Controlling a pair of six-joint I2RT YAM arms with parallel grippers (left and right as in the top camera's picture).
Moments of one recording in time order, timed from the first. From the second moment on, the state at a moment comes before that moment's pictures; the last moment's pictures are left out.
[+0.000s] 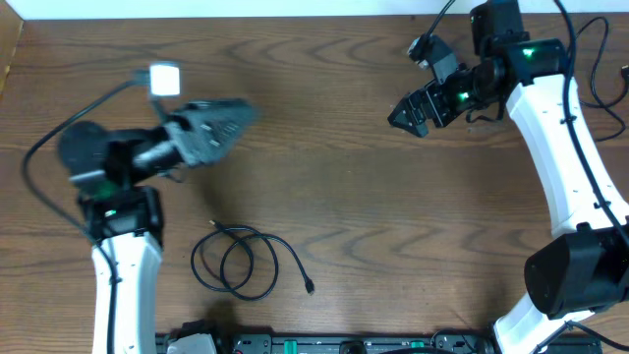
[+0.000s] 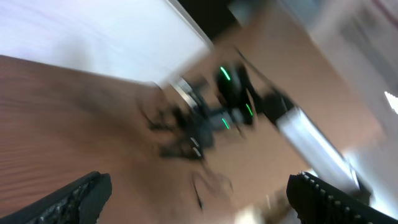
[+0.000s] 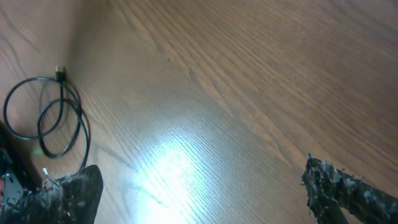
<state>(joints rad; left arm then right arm) 0.28 1.16 0.85 0.45 1.29 -1.05 0.17 1.83 1.76 -1.12 -0.54 -0.38</state>
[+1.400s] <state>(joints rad) 0.46 1.16 0.85 -0.64 -0.15 -0.25 0.70 1.83 1.38 -0.82 -0.52 -0.43</state>
